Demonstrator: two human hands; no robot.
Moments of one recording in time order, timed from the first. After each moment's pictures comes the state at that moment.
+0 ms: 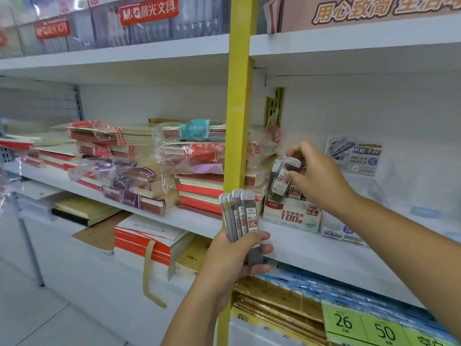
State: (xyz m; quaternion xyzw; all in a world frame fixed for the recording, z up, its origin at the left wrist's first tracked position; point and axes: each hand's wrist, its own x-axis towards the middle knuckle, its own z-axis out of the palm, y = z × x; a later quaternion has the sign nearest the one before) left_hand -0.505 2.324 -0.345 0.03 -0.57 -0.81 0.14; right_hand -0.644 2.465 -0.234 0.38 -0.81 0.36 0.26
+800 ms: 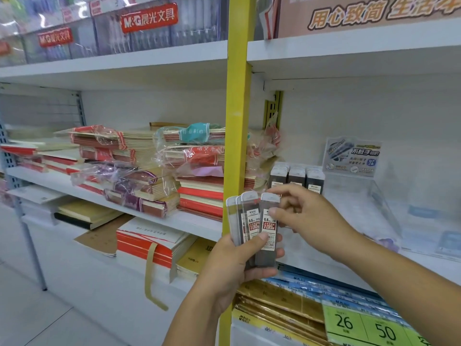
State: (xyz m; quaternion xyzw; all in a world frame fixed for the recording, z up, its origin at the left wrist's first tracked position) left_hand -0.502 2.326 -0.343 -0.02 -0.56 -0.82 0.09; right_hand -0.584 2.470 -0.267 0.39 -0.78 0.50 0.02
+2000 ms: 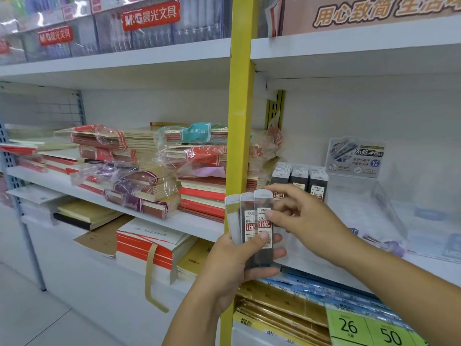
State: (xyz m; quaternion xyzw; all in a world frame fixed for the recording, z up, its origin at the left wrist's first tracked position) left_hand -0.505 2.320 -0.343 -0.03 -0.56 -0.82 0.09; right_hand -0.588 2.463 -0.274 0.40 -0.77 0.49 0.02
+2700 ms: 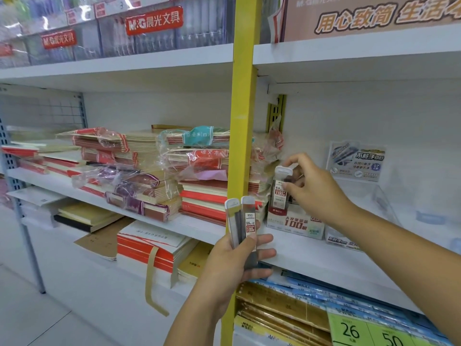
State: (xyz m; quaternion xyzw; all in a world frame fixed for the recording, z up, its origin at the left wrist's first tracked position) left_hand -0.505 2.318 -0.341 0.01 -0.60 -0.79 0.14; right_hand -0.640 2.459 -0.243 0.38 -0.82 0.36 0.23
